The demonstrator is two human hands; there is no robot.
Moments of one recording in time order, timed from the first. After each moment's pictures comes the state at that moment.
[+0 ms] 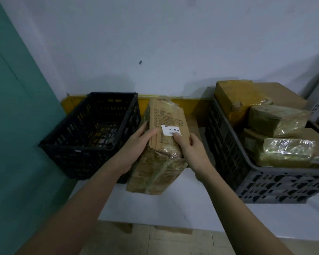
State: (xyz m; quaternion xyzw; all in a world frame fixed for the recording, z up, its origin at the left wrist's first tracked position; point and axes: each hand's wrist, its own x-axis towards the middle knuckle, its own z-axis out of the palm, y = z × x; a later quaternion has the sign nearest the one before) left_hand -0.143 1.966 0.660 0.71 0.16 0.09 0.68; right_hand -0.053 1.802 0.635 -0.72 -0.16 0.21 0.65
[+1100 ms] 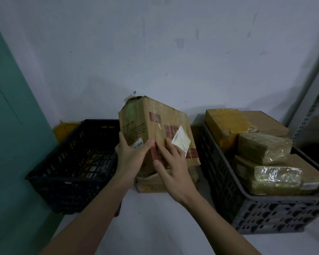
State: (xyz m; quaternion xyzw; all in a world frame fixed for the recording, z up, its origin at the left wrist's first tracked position) left_hand -0.103 1.974 0.683 0.69 0.27 0.30 0.60; right_hand -0.063 1.822 0.664 -0.78 -0.40 -0.01 0.48
